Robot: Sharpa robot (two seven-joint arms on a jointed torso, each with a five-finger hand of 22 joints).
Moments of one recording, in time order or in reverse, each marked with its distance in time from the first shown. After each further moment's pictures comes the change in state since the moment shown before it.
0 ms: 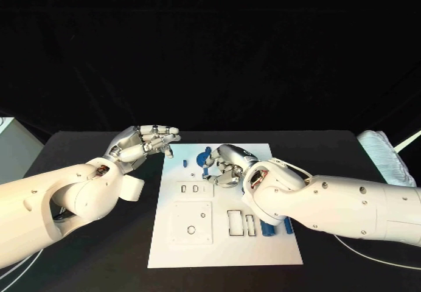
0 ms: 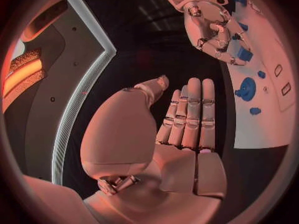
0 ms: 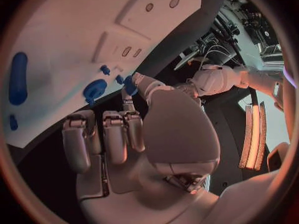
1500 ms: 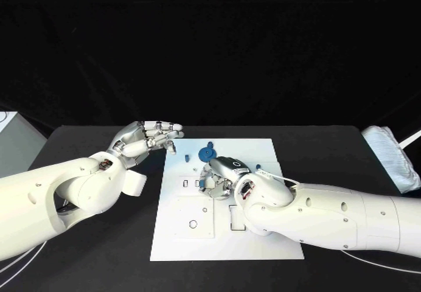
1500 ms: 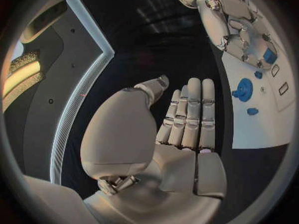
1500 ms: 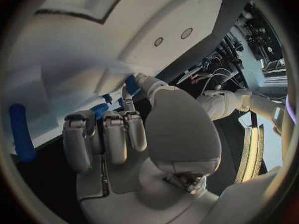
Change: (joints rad) left arm 0.000 -0.003 -0.001 0.000 -0.019 0.007 -0.019; left_hand 0.000 0.000 0.000 0.000 0.000 0.000 0.000 0.000 0.000 0.000 0.000 0.000 0.001 0.000 0.000 0.000 -0.001 0.000 0.000 0.000 0.000 0.000; right arm -0.074 0.073 -0.007 -0.044 -0.198 0.053 -0.101; right_hand -0.042 -0.021 -0.009 0.008 0.004 -0.002 -0.002 0.016 0.021 0.000 0.000 0.000 0.001 0.000 0.000 0.000 0.000 0.000 0.000 0.000 0.000 0.000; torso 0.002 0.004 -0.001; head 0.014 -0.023
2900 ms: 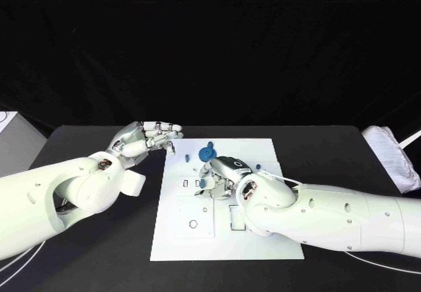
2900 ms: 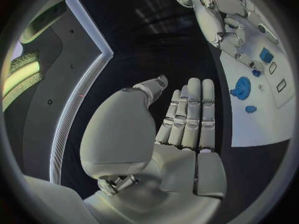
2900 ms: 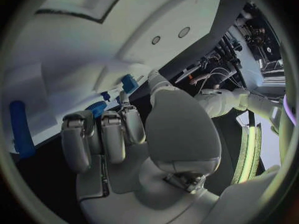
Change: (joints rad) left arm 0.000 0.000 0.000 -0.010 -0.011 0.007 -0.014; left_hand -0.022 -0.005 -0.003 0.003 0.000 0.000 0.000 0.000 0.003 0.000 0.000 0.000 0.002 0.000 0.000 0.004 -0.002 0.000 -0.007 0.000 0.004 0.002; right arm -0.001 -0.024 0.000 0.026 -0.002 -0.026 0.023; right_hand -0.023 -0.026 -0.342 0.135 -0.093 -0.137 0.051 -0.067 -0.043 -0.048 0.041 -0.116 0.000 0.000 0.036 0.000 0.000 0.000 0.000 0.029 0.000 -0.001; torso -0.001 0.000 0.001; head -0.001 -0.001
